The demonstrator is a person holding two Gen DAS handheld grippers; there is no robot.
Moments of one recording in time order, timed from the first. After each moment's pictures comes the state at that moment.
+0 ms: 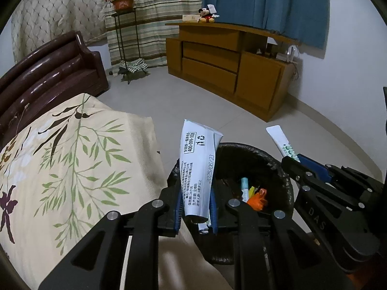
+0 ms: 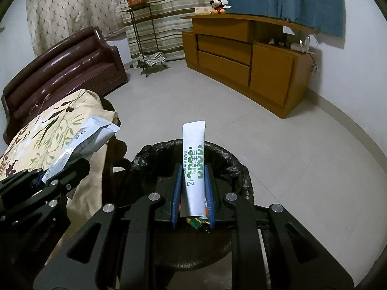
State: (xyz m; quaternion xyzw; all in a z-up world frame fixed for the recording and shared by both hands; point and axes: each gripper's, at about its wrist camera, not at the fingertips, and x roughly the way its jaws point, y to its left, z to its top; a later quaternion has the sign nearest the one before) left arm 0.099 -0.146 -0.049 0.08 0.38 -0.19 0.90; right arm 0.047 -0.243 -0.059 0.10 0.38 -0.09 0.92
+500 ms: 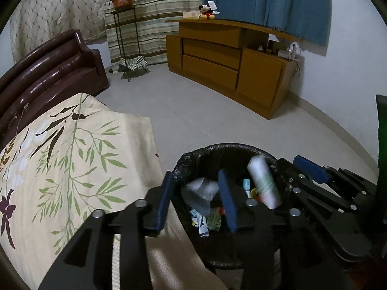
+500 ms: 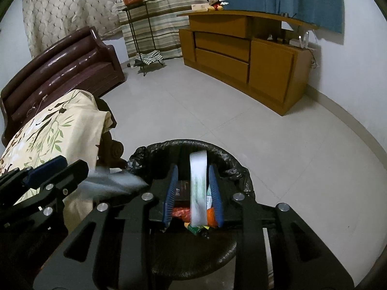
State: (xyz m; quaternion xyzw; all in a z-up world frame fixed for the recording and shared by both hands) left arm 0.102 -0.155 -0.044 0.09 0.39 -0.19 0.90; right arm 0.061 -0.250 -0.069 0.10 0.38 -0.09 0.91
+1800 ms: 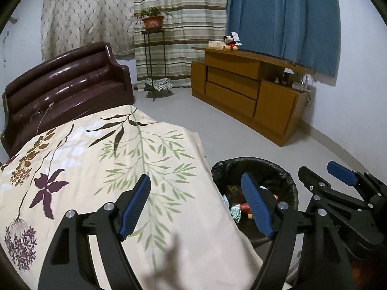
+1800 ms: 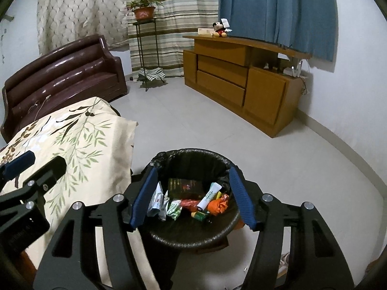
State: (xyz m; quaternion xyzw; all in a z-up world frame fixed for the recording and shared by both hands) left arm 0.035 -0.063 0.007 0.05 0.32 -0.14 0.94; right arm -0.016 -0.190 -0.006 0.05 0.33 -0.11 0.94
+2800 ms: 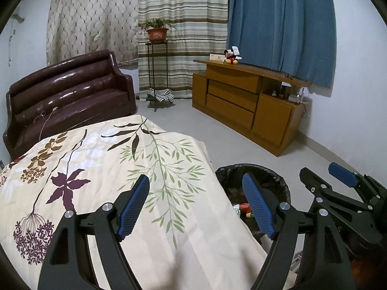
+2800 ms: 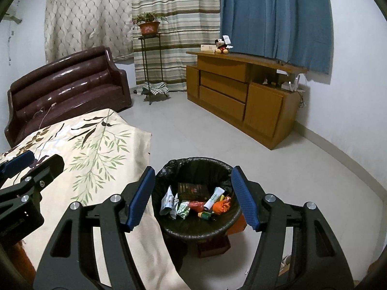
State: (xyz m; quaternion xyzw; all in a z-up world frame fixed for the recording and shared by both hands) left arm -0.002 -0.027 0.031 0.03 0.29 -0.15 0.95; right arm -0.063 -0.163 0.023 0.04 0.29 -0.11 0.95
